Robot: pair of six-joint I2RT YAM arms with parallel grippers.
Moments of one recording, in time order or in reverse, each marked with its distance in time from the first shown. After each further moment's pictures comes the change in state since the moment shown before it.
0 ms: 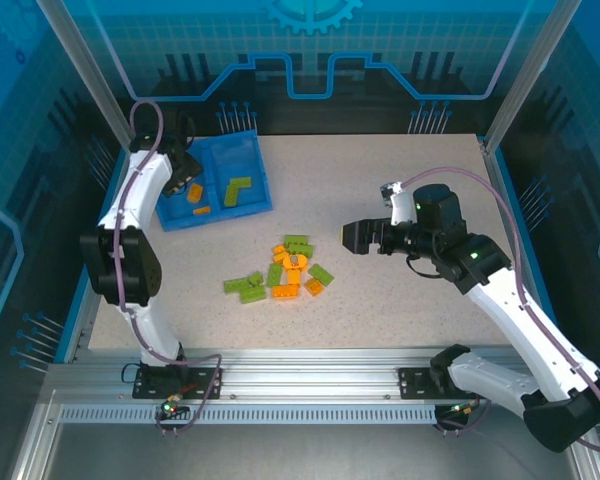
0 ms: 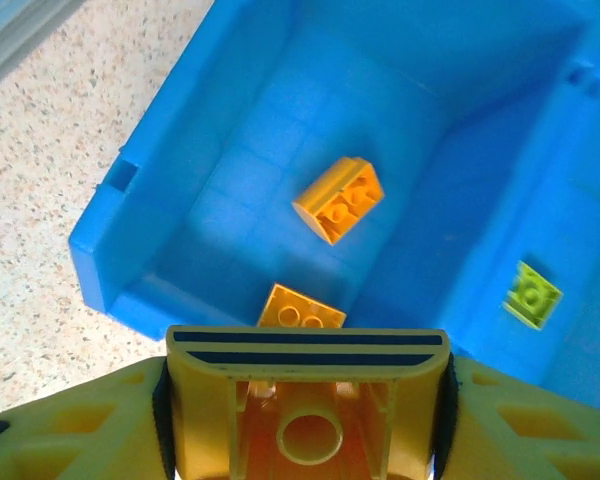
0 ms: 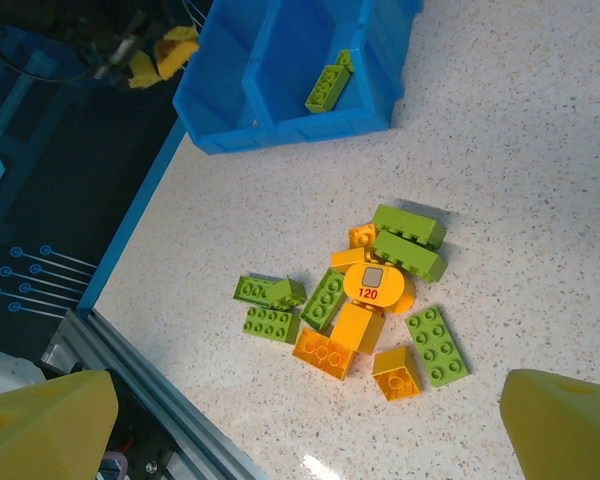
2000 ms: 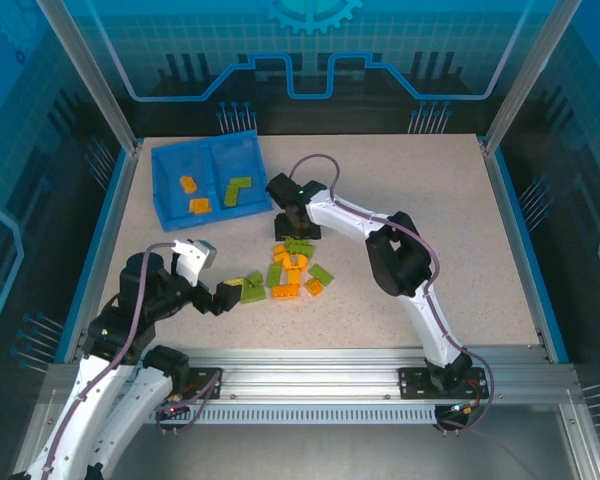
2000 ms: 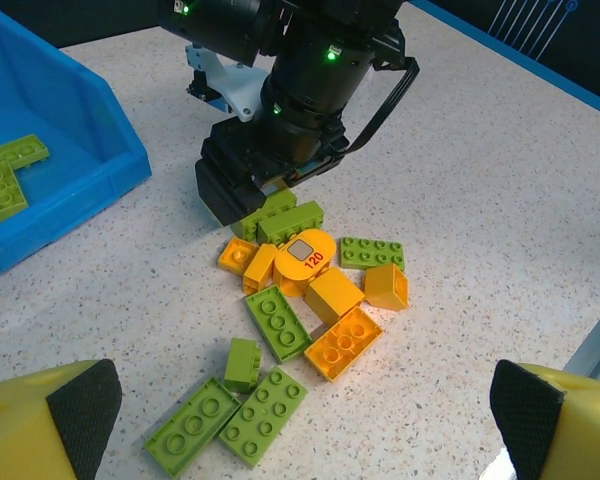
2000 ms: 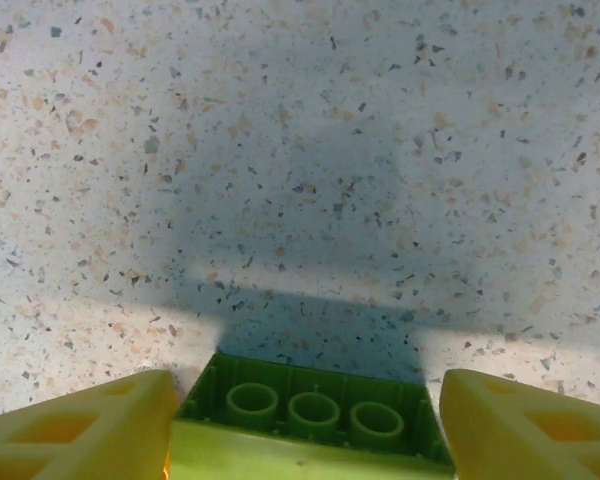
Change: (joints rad) left arm -0.308 -1.440 -1.114 0.317 0.602 0.827; right arm 0.254 1.312 0.856 -0.251 0.472 0.216
